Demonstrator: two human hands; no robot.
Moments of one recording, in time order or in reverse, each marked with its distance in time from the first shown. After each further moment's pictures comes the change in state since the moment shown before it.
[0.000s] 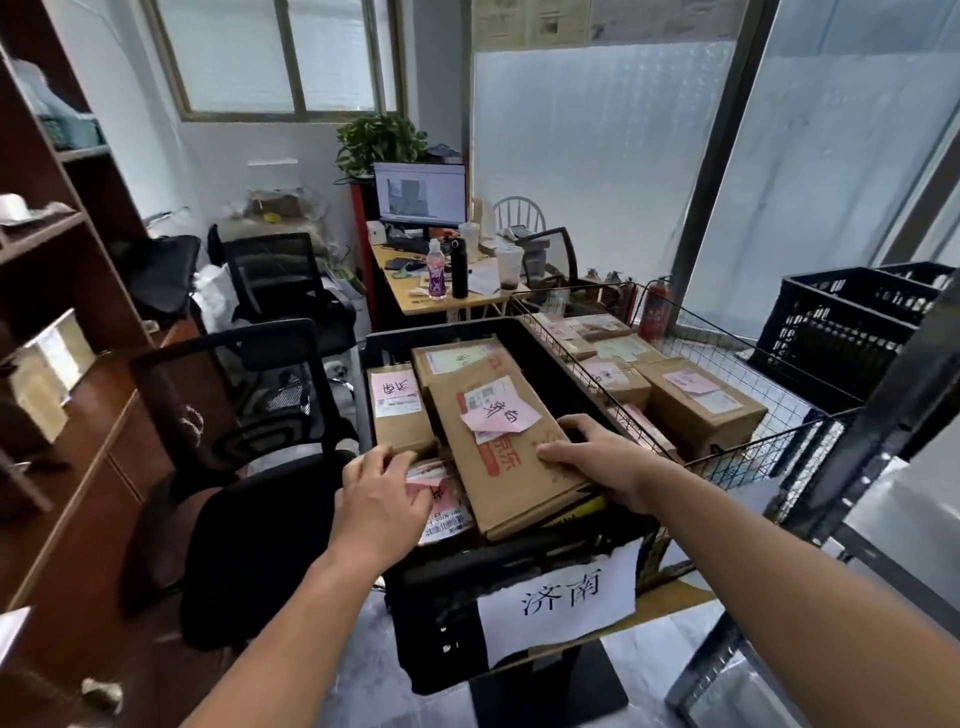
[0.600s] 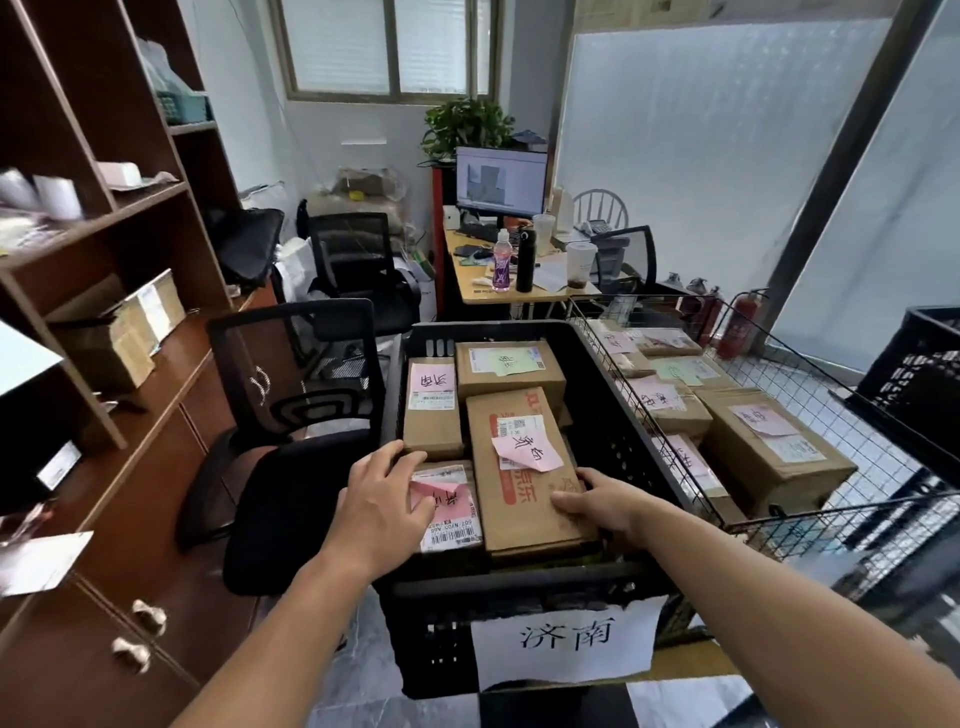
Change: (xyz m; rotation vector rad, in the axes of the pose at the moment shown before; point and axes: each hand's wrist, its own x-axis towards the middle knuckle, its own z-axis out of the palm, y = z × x) left_hand -0.003 0.001 0.001 -0.051 0.038 -0.074; right_hand 0.067 0.031 0.009 -0.156 -0.205 0.111
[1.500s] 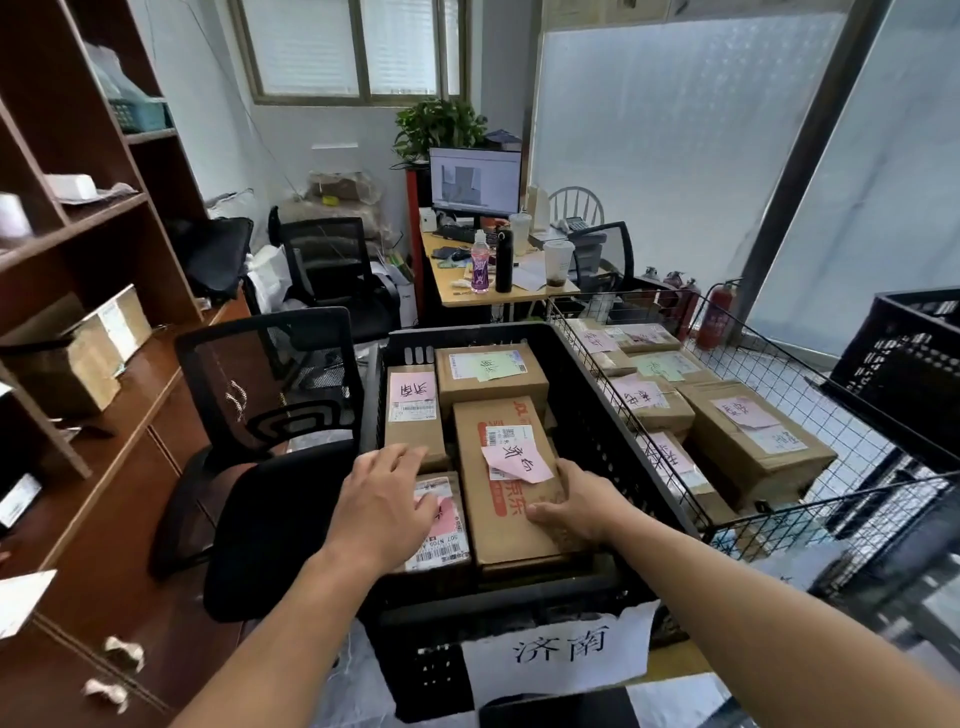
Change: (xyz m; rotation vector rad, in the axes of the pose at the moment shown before) left_hand 0.023 0.022 -0.001 0.142 -0.022 0.078; right_hand 0.000 -0.008 0.009 -0.413 0.207 -0.139
